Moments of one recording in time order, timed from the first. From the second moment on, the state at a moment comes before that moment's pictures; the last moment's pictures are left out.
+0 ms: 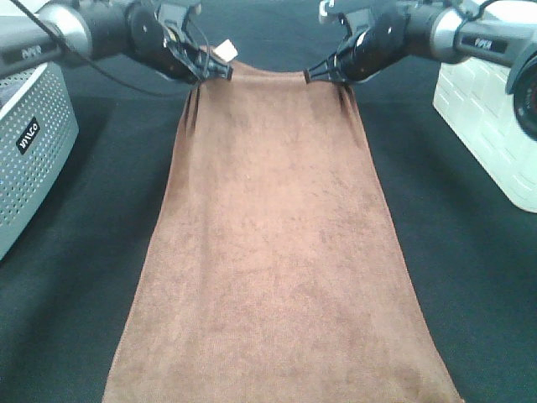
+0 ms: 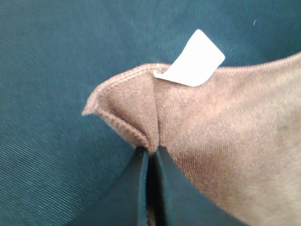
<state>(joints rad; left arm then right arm) -0.28 2.59 -2.26 -0.01 0.38 0.06 0.24 2.57 -2.18 0.01 0.33 -0.19</state>
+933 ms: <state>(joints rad) -0.28 2.75 -2.26 -0.01 0.18 0.06 0.22 2.69 -2.18 0.05 0.20 -0.19</state>
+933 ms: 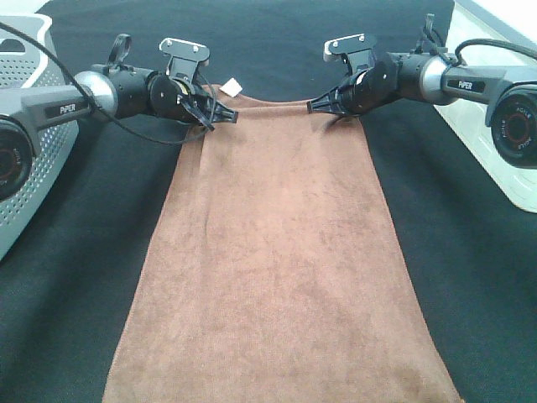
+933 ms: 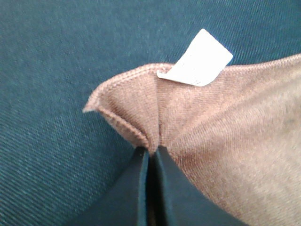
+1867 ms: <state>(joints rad) -0.28 2.77 -2.26 -0.01 0.08 0.06 0.17 2.72 -2.18 0.09 0.10 -0.19</state>
